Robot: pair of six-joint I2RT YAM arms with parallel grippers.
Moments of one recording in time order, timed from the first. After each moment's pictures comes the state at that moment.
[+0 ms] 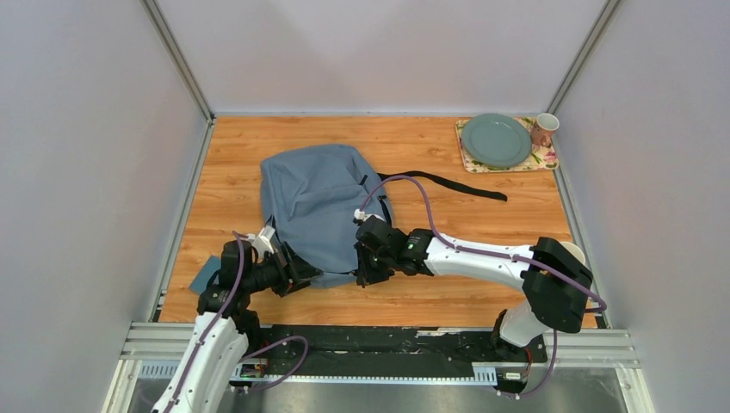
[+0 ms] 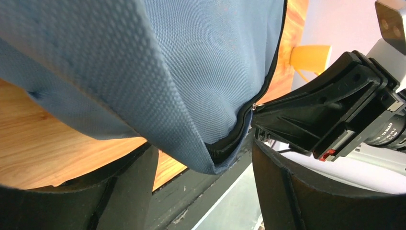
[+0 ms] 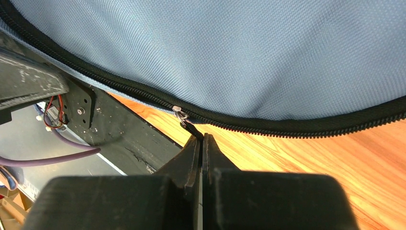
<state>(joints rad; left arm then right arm) -0.09 0.47 0.23 -0.49 0.72 -0.77 1.08 1.55 1.00 -0.41 -0.08 0.77</state>
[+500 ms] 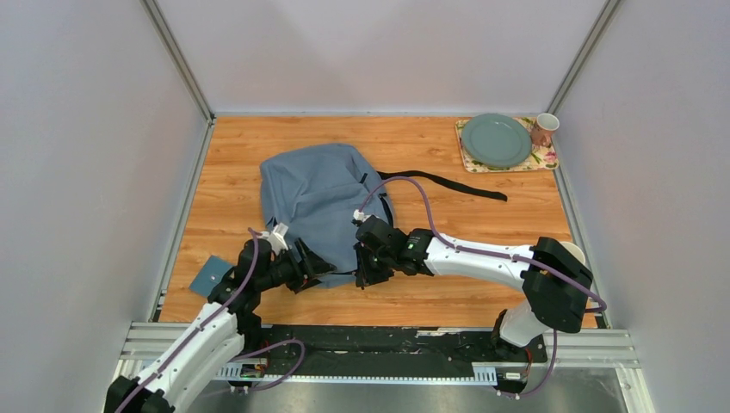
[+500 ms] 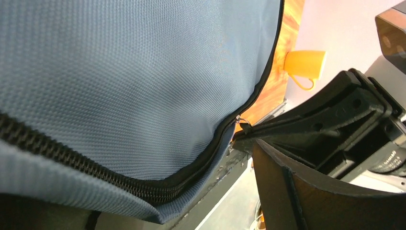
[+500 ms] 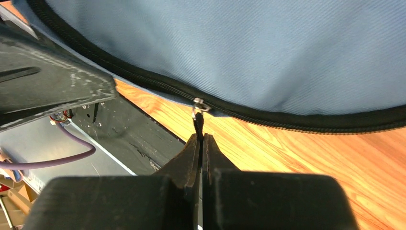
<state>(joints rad) -0.39 0.55 0.17 -0.19 0.49 -1.03 1.08 1.55 1.00 -0.41 -0.11 0.77</state>
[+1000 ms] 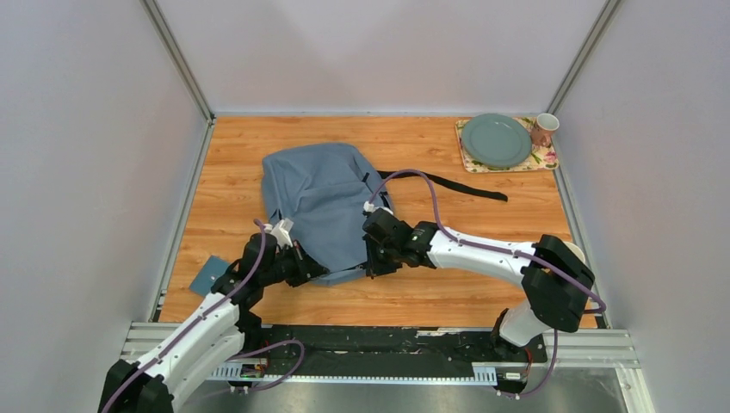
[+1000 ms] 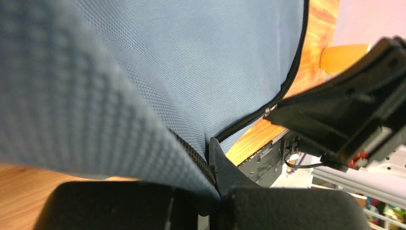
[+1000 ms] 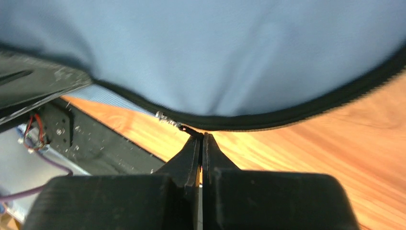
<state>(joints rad) -0.43 0.69 0.22 -0.17 0.39 -0.90 1.03 1.55 1.00 -0.44 -0.05 0.75</state>
